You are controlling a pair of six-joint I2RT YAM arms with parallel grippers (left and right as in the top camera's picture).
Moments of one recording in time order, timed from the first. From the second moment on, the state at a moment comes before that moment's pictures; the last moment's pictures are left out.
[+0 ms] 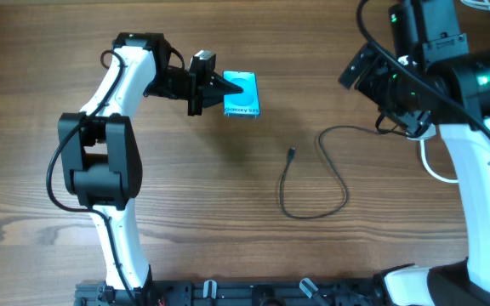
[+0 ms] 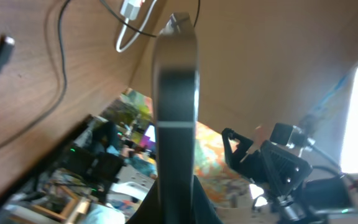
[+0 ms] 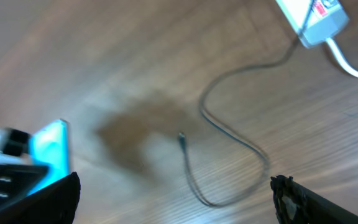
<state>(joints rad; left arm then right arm) -0.10 2.21 1.78 -1.40 1.45 -0.19 0.28 1.58 1.98 -1.55 0.08 0.84</state>
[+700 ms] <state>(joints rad) 0.15 2.11 1.78 -1.54 1.28 0.21 0.36 2.01 1.98 -1.54 -0.11 0.51</state>
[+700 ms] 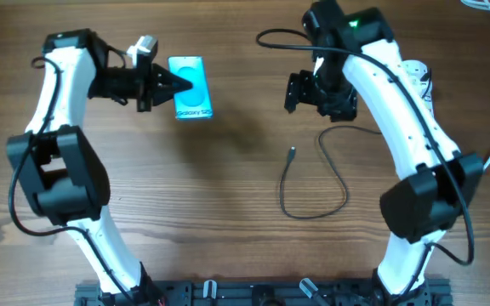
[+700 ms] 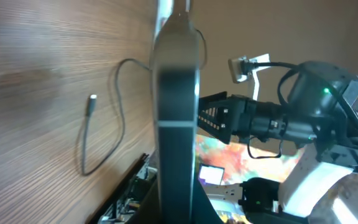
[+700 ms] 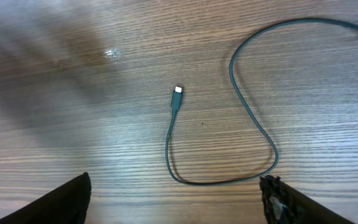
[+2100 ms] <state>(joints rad) 0.24 2.11 1.78 -1.61 1.19 0.22 0.51 1.95 1.32 -0.95 -0.09 0.78</state>
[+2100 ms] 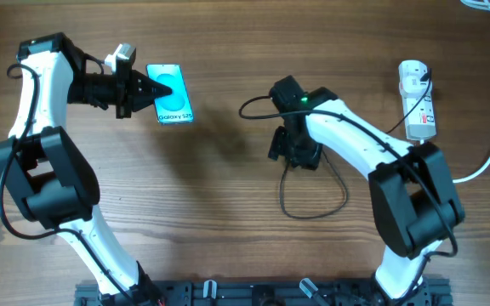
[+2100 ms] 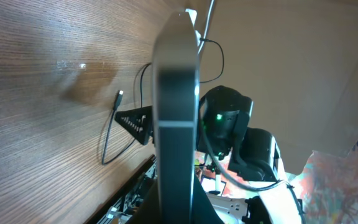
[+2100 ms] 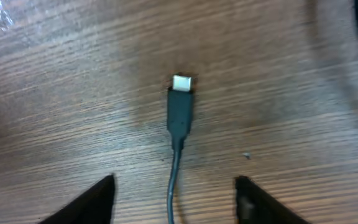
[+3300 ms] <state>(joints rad) 0.24 2.11 1.78 -1.61 1.19 0.22 0.52 2.01 1.32 -0.91 -0.04 0.81</state>
